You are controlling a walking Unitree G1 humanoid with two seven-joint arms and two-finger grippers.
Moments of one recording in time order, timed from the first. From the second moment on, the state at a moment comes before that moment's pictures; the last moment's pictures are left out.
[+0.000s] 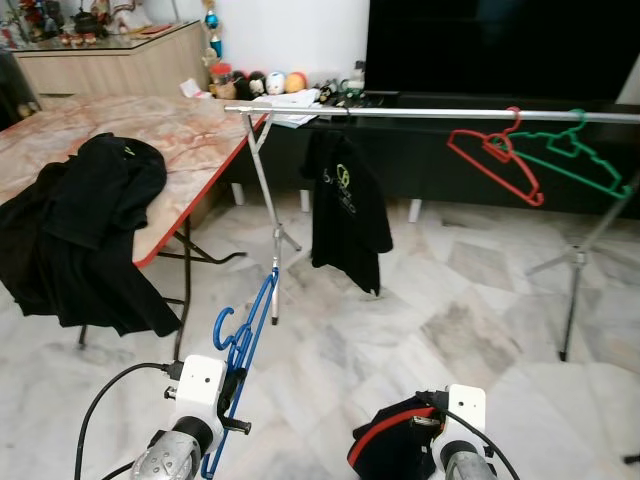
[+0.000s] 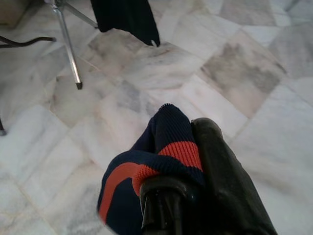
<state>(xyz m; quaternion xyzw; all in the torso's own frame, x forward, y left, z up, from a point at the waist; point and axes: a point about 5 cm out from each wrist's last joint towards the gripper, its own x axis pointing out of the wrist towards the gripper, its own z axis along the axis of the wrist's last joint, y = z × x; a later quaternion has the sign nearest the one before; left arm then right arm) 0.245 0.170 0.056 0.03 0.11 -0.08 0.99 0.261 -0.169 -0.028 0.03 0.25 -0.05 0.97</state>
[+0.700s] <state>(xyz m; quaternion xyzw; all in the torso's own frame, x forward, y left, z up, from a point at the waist) 0.251 0.175 0.052 0.08 0.19 -0.19 0.96 0.296 -0.158 0.000 0.01 0.21 -0.01 0.98</state>
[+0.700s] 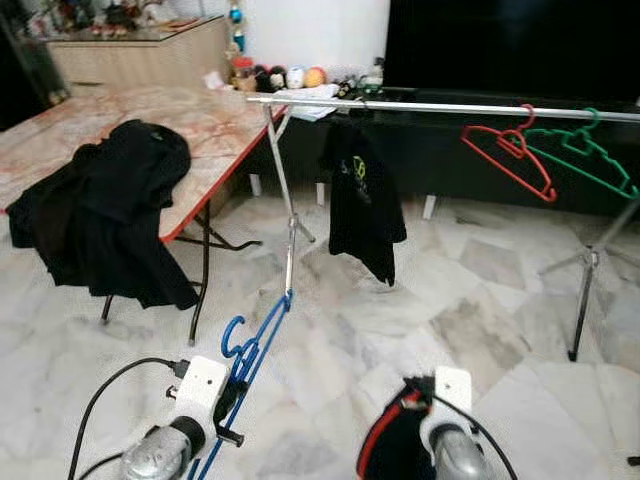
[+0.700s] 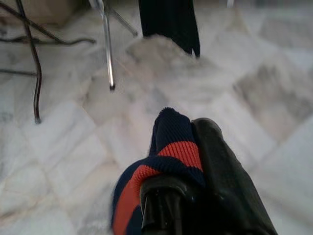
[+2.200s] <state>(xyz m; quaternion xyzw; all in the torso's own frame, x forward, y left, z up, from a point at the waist) 0.264 0.136 0.068 0.11 0.26 -0.47 0.84 0.341 -0.129 0.047 0.06 0.16 0.05 0.98</state>
